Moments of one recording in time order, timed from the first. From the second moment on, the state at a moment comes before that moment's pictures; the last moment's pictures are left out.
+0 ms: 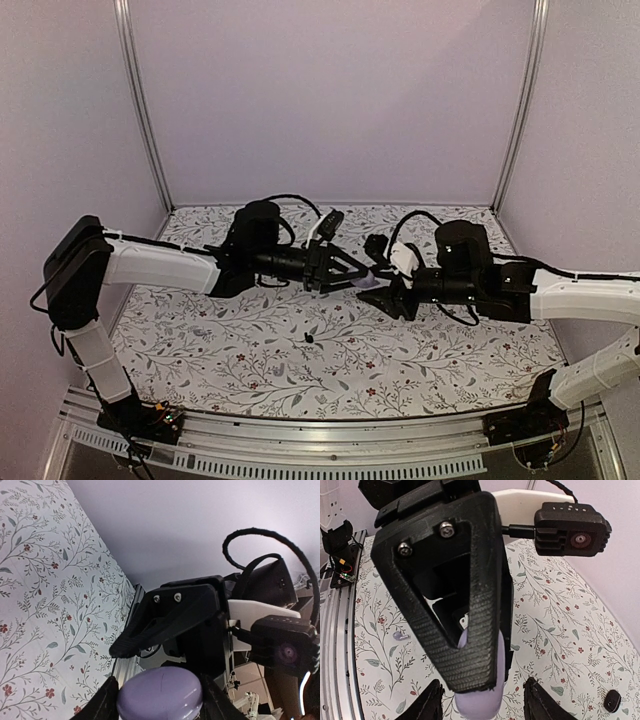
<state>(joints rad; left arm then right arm) -0.85 1.77 1.06 0.53 0.82 -0.98 0.94 1.28 0.83 0.01 -0.13 -0.25</state>
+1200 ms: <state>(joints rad) -0.86 1.77 0.98 1.01 0.85 -1.25 0.96 1.17 0.66 0.46 -0.18 -0.26</state>
